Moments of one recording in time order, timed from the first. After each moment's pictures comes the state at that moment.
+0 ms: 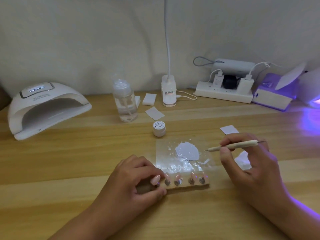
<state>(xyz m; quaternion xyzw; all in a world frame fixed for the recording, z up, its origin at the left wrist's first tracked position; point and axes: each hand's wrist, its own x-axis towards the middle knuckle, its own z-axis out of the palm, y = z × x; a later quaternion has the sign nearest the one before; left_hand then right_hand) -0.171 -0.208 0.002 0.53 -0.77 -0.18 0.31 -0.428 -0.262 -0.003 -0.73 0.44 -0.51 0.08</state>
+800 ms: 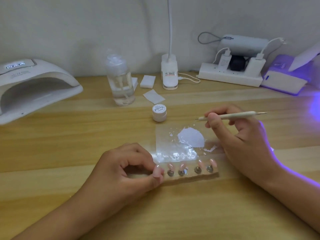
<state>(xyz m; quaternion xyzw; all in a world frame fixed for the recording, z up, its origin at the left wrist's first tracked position) -0.166 -0.214 -0.006 0.52 -0.68 -0.32 0.40 -0.406 -0.297 -0.008 -0.73 0.46 -0.47 0.19</state>
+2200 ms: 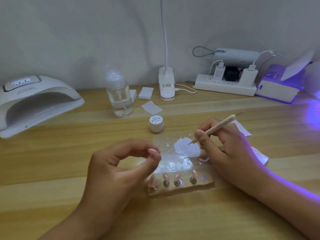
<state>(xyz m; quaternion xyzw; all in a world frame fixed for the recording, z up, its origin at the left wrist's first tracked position) -0.192 -0.218 0.015 0.54 -0.59 -0.24 0.55 -0.402 -0.293 -0.002 -0.75 0.45 -0.40 0.25</state>
